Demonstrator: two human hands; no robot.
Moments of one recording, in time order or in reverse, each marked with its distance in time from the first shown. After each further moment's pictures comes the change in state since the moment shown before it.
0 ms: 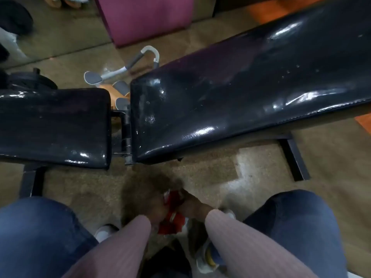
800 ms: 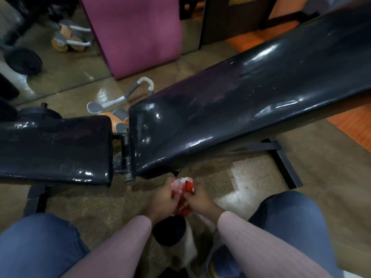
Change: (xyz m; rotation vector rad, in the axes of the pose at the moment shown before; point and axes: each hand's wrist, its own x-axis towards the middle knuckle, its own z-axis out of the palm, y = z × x) left_hand -0.038 0.098 -0.021 0.354 0.180 0.476; right_hand -0.090 -0.046 -0.042 0.279 0.524 -0.299
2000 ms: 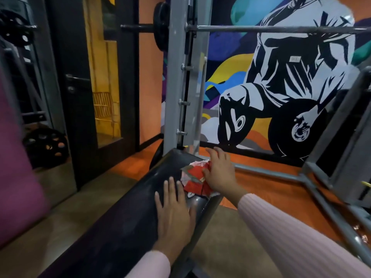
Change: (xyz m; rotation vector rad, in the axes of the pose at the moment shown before) left_hand 0.146 0.507 0.024 0.389 0.369 0.893; right_hand -0.059 -0.212 -0.538 -0.712 1.235 -0.166
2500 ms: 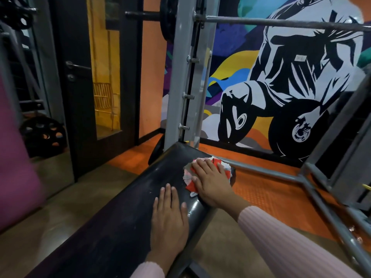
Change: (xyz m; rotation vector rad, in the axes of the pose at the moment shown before) left_hand -0.020 -0.030 0.021 -0.089 -0.014 -0.061; right_hand -0.021 0.001 0.048 -0.253 -0.185 -0.313
